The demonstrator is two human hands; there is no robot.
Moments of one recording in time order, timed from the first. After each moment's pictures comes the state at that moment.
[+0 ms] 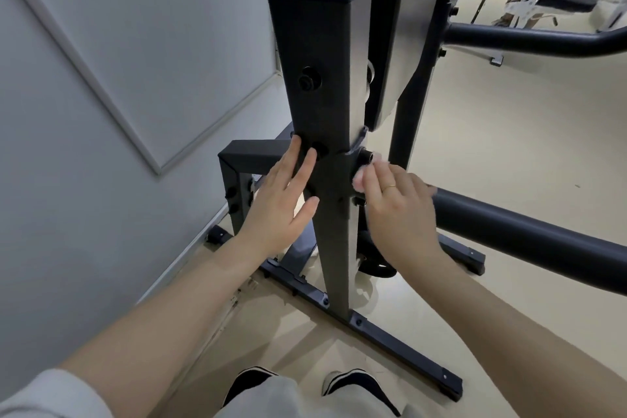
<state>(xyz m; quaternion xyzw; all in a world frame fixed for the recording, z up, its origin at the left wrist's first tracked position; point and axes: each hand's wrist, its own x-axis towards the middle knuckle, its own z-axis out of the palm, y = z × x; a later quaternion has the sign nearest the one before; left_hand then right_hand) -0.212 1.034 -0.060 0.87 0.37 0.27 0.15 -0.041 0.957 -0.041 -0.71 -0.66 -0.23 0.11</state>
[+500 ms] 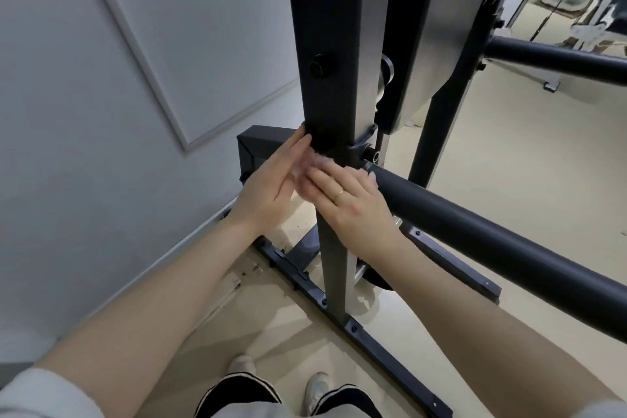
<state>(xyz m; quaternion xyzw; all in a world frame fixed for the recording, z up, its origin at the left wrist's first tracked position) -0.216 1.017 -0.038 0.79 0.40 0.36 0.28 -0.052 0.977 -0.048 -0.47 -0.83 -0.21 0.24</state>
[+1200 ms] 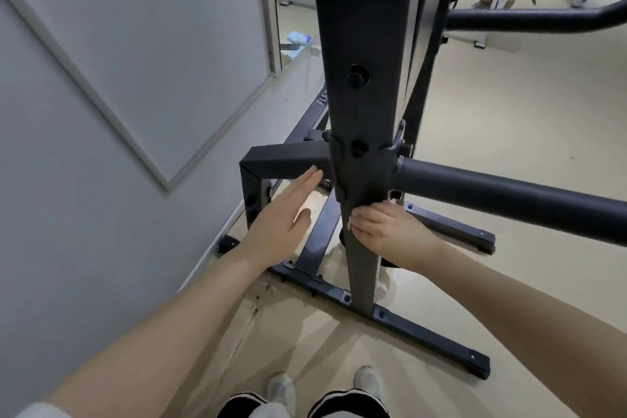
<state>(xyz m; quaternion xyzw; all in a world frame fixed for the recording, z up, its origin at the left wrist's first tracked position) -0.276 1.047 -0.052 0.86 0.33 0.21 0.33 -0.051 0.973 -0.096 -0.46 -0.83 -0.31 -0.04</state>
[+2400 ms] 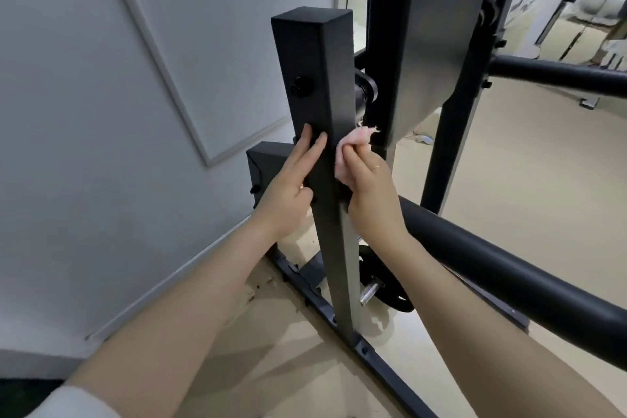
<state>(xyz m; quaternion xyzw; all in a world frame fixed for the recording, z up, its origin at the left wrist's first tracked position) -0.170 0.992 -0.003 0.74 0.47 0.35 0.33 -0.023 0.988 -0.017 -0.53 -0.73 0.07 0.42</state>
